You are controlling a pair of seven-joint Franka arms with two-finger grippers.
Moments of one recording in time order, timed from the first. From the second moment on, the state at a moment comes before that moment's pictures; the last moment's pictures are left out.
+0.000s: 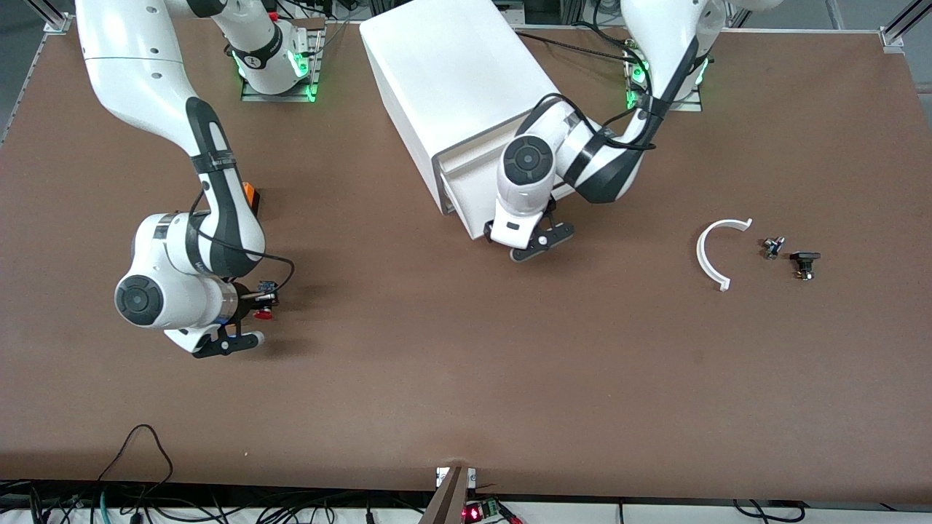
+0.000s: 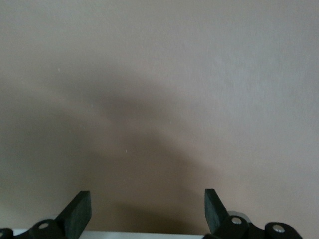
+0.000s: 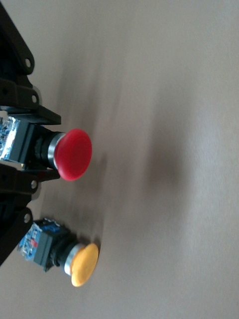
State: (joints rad) left arm -0.60 0.52 -0.12 -1.70 -0.01 2.09 -1.17; right arm 0.27 0.73 -0.20 -1.49 0.22 2.00 -0.18
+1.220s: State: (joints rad) left arm -0.59 0.52 -0.29 -1.72 -0.02 2.00 -1.17; right arm 0.25 0.73 -0.20 -1.42 0.27 2.00 -0.19
